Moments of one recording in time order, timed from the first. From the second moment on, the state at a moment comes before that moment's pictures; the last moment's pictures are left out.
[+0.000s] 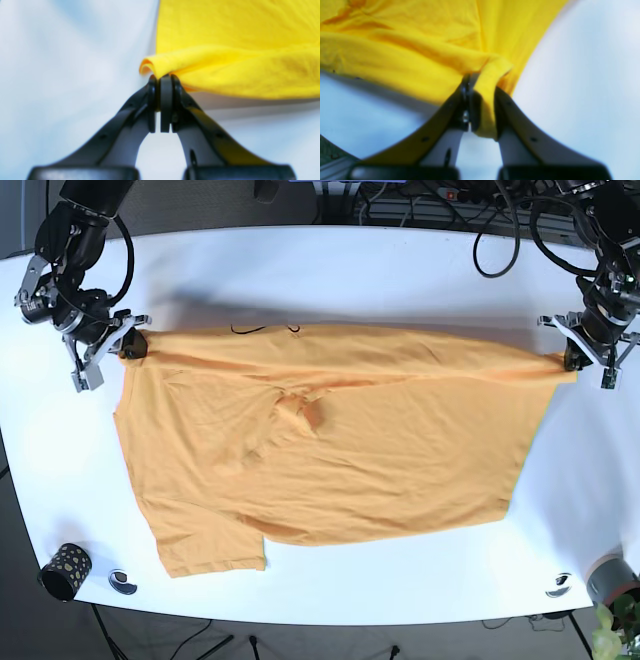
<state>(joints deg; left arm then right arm) 15.5 -17.4 -32.4 103.1 -21.2 -28.6 48.5 -8.0 18.9 33.6 92.6 40.7 36.0 -67.8</state>
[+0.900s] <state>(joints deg) 11.2 -17.7 -32.5 98.7 -21.1 -29.2 48.4 -11.9 18.7 33.7 93.6 40.4 35.8 -67.8</state>
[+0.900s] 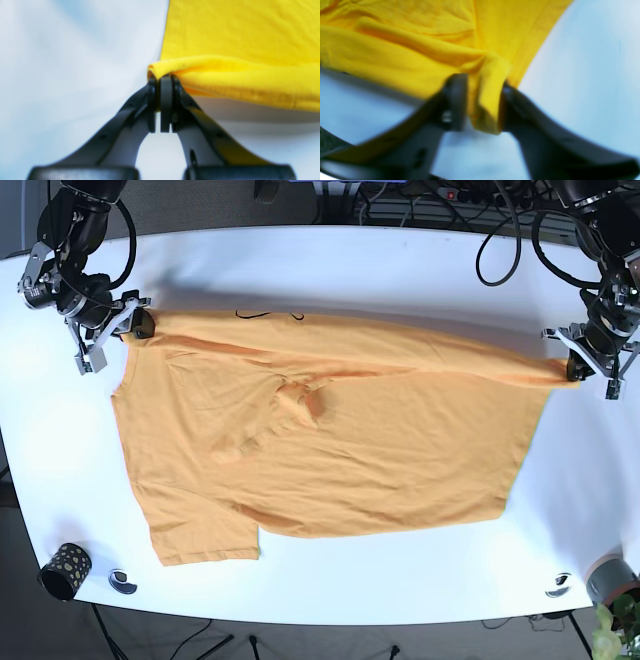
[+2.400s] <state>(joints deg) -7.7 -22.5 -29.3 83.1 -11.7 -36.0 45.5 -1.3 16.3 27.0 96.6 40.5 36.0 -67.9</state>
